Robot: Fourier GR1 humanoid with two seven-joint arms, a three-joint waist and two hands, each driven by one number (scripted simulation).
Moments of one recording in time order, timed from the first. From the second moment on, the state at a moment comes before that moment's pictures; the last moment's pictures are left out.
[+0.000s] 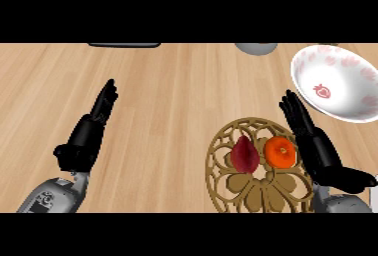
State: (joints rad) left arm -0.21 0.38 -0.36 -1.59 0.14 0.35 0.02; right arm -0.08 -0.25 0.15 -1.59 -0.12 -0.02 -0.20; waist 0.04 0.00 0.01
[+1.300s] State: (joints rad) left arm -0.19 0.49 0.03 -1.50 0.35 0.20 -0.08; right arm 0.03 -0.74 0.06 -2.10 0.01 0.43 -0.41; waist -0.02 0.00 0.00
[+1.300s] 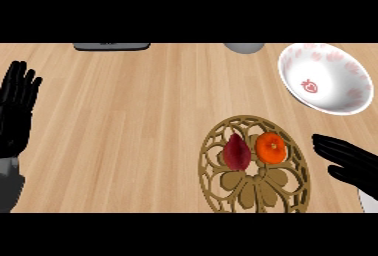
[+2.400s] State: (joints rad) left arm -0.24 0.45 0.07 -1.48 0.30 0.16 -0.05; right arm -0.15 -0.96 0.09 -2.00 0.38 0.73 -0.33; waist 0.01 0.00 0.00
